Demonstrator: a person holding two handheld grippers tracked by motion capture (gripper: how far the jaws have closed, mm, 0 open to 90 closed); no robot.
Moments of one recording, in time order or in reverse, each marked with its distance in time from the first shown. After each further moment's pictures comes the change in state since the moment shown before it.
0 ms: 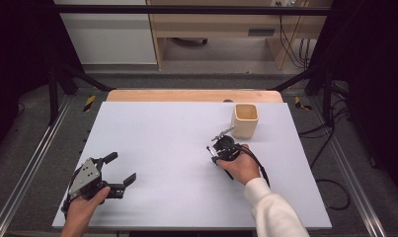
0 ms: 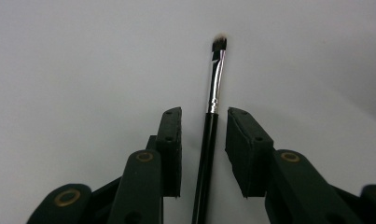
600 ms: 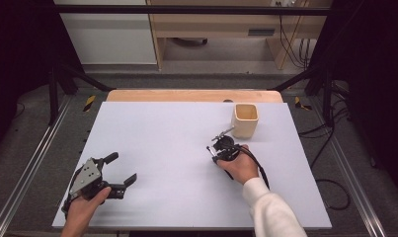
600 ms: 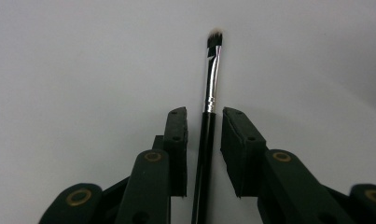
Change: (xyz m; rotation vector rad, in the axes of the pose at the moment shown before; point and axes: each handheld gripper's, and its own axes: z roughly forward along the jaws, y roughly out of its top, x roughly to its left) left arm -0.001 0.000 0.001 0.008 -0.004 0.007; right arm -0.001 -0.001 0.006 0.004 -0.006 0.034
